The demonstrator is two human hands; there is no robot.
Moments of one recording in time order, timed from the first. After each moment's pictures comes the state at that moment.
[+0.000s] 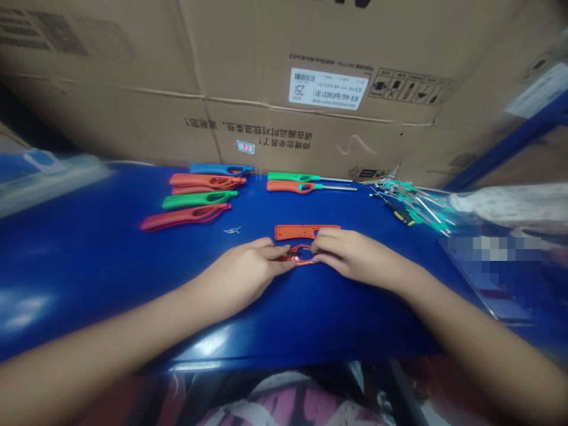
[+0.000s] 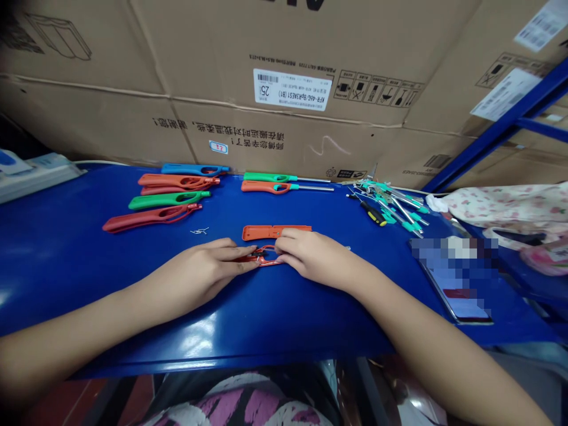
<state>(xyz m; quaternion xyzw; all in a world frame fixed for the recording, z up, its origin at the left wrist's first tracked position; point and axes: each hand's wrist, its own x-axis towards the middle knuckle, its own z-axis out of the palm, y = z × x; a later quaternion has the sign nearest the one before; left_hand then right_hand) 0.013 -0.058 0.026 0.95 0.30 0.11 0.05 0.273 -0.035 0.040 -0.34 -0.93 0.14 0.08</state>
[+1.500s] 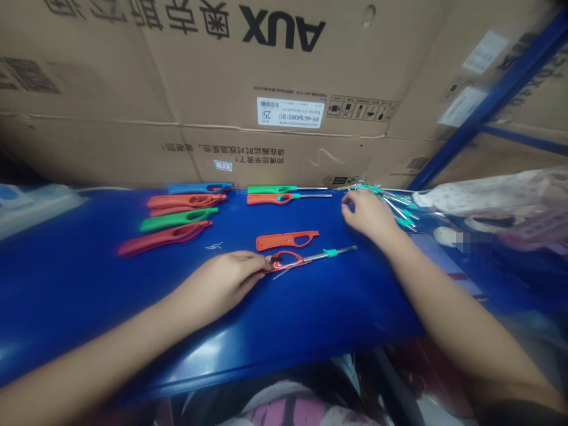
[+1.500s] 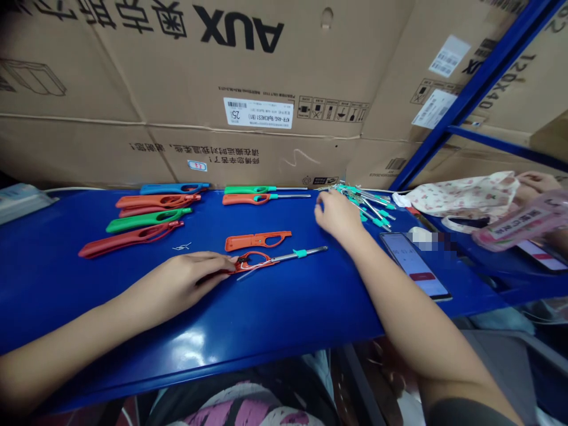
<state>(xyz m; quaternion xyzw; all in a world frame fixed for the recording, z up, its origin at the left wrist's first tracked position) 0.009 -0.052 0.022 0.92 0.33 0.18 0.14 0.325 0.005 0.058 -0.71 -0.70 -0.06 0.05</state>
